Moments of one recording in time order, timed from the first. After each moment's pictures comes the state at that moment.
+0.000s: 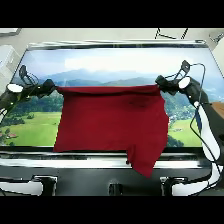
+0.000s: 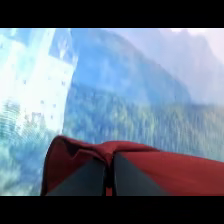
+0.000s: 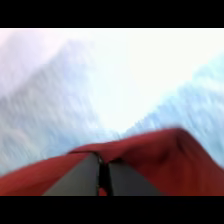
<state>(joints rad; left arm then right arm) 0.19 -1.59 1.28 0.78 -0.69 -1.32 -0.07 -1.67 1.41 -1.14 0.67 1.72</state>
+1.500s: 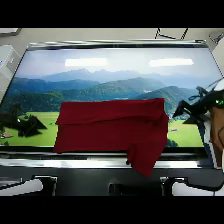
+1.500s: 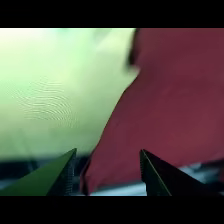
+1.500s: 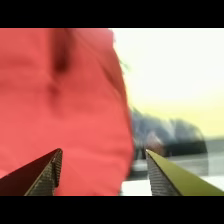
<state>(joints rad) 0.55 -1.40 0.95 1.07 -1.47 -1.29 -0.34 -1.47 1.32 -1.29 1.61 1.67</state>
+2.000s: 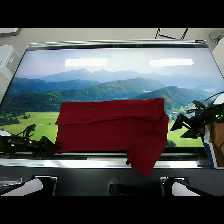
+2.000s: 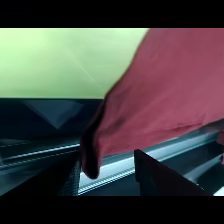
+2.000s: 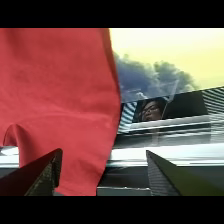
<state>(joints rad) 0.61 -1.30 0.54 0.99 -1.38 -1.14 -0.37 -1.34 1.09 -1.27 1.63 1.60</state>
